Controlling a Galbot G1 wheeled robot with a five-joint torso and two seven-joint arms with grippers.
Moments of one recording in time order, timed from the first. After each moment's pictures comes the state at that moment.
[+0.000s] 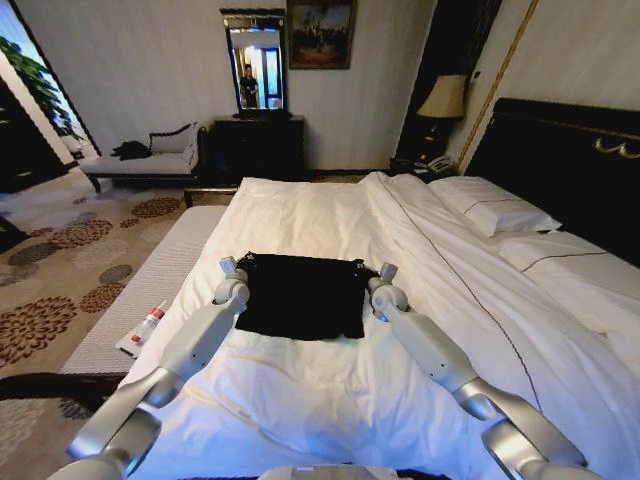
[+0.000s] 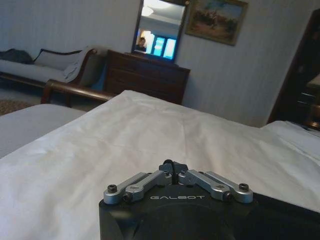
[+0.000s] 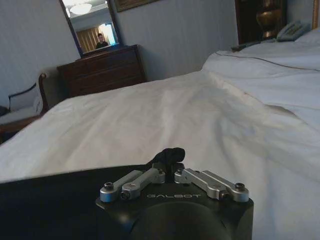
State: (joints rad) left arm 0.55 -1.13 0.03 -1.25 -0.89 0.03 -0.34; right arm -0.61 1.09 -0.05 1.36 0.94 -0.13 0.38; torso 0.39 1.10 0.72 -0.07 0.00
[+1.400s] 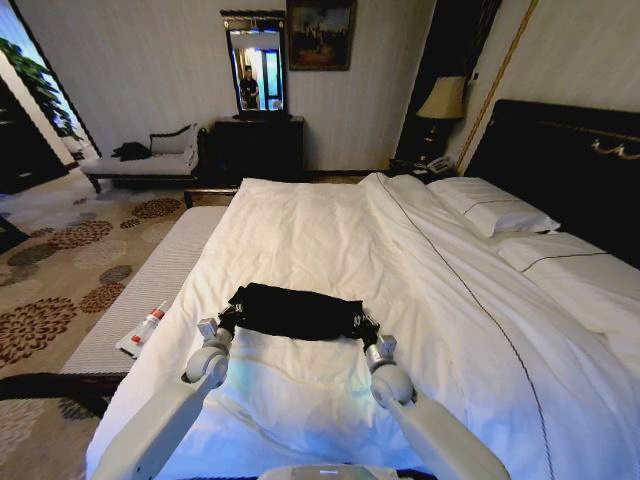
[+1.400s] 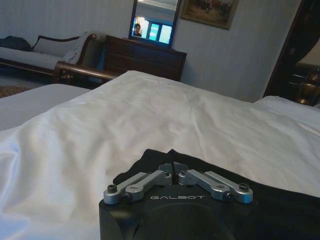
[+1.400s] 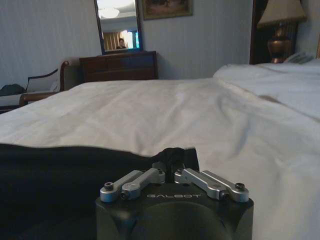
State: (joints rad) left arm 1.05 -0.98 -0.12 -1.63 -0.83 -0.03 -0.33; right arm -1.16 1.09 0.02 1.70 0.53 0.05 0.44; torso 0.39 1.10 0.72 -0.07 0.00
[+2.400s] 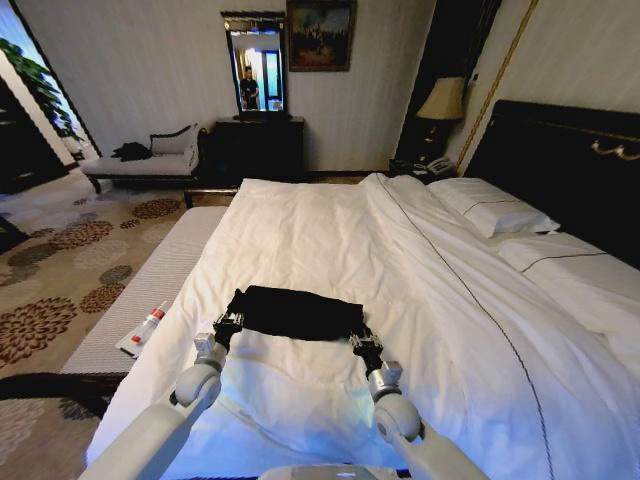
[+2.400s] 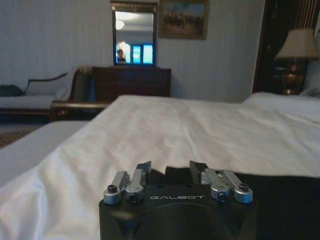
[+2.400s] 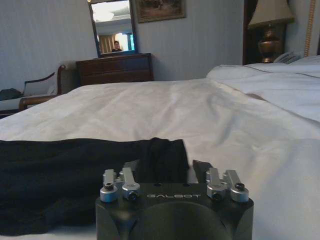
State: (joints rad) left arm 1.26 -0.93 -0.21 -1.83 -0.61 -0.06 -0.34; right arm -1.38 1.10 0.12 1.85 0.46 0.08 0.43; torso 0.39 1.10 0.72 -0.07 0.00
